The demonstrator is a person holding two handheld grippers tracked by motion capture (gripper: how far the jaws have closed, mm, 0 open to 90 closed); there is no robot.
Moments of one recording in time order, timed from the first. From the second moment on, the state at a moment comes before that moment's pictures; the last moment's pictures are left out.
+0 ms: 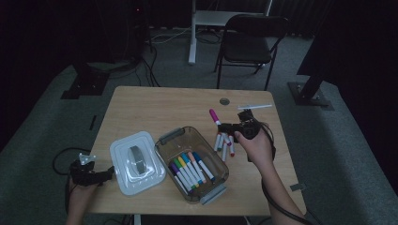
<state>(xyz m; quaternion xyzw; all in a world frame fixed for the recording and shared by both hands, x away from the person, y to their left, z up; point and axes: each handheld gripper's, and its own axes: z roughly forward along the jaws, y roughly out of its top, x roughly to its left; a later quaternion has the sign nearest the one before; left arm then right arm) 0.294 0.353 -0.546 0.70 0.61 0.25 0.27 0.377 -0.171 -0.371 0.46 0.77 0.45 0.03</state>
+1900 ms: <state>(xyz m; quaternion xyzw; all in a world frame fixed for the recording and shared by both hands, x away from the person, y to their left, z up) 0.294 0.353 -0.546 0.70 0.61 0.24 0.27 0.348 -0.014 -0.469 0.35 0.90 0.23 -0.13</state>
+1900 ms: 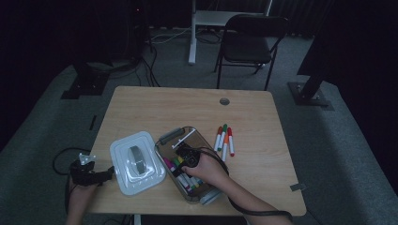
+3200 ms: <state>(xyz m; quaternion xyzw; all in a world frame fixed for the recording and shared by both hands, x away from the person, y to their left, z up) 0.294 0.353 -0.546 0.70 0.61 0.25 0.27 0.357 -0.090 -0.393 0.34 0.86 0.36 -0.06</state>
